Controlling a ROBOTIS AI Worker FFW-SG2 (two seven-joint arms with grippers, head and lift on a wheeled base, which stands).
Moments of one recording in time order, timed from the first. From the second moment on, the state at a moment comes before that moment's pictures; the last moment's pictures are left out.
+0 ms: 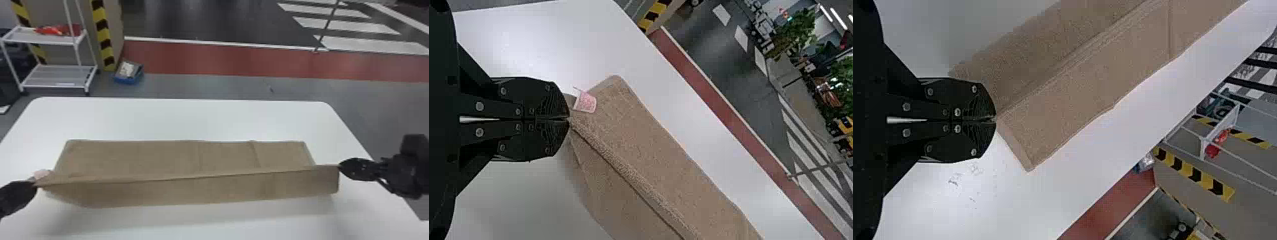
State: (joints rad) left arm 0.40 0.04 0.39 -2.19 -0.71 0.29 -0.94; right arm 0.16 -0.48 -0.50 -1.72 0.39 0.12 1.23
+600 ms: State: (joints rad) left arm 0.03 0.15 0.24 -1.96 -0.87 0.66 -1.08; right arm -0.22 -0.53 -0.25 -1.40 0.51 0.21 1.31
